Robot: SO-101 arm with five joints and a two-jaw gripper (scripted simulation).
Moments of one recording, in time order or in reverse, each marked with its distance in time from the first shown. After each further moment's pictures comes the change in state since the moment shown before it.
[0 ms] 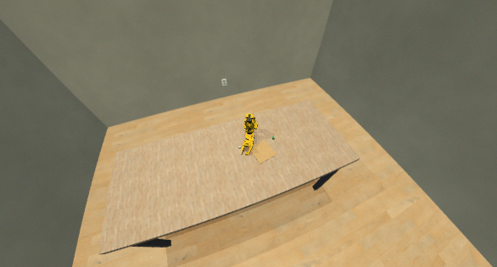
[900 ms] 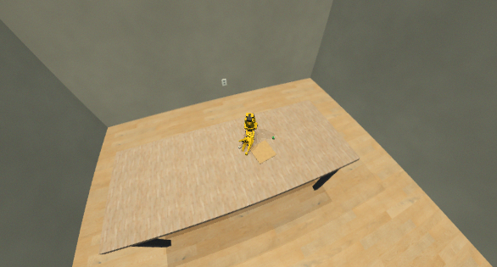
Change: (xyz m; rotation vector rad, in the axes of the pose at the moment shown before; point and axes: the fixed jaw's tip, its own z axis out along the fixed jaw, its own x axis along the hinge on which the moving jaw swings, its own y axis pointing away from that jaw) arm -0.011 -0.001 -0.023 -0.017 -0.054 0.611
